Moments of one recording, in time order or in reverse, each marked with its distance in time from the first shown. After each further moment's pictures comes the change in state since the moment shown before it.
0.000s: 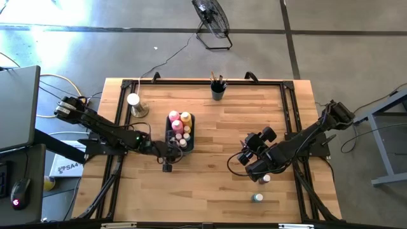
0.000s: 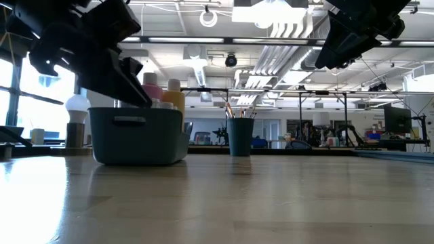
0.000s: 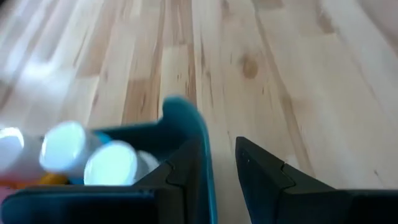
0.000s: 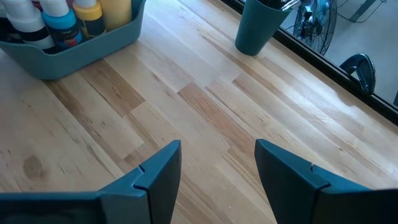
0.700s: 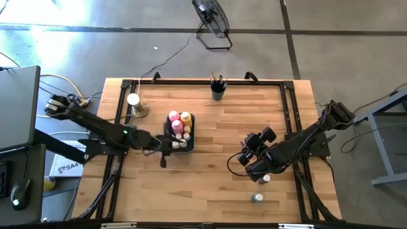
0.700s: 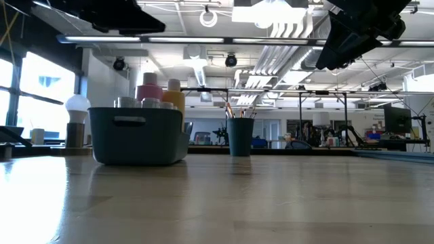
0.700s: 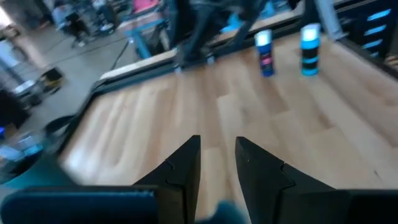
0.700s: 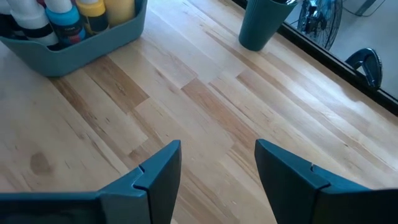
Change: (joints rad) left arm 0.000 -0.240 0.002 0.138 -0.051 0.263; right arm 0.000 0.000 0.000 0.009 -0.020 0.000
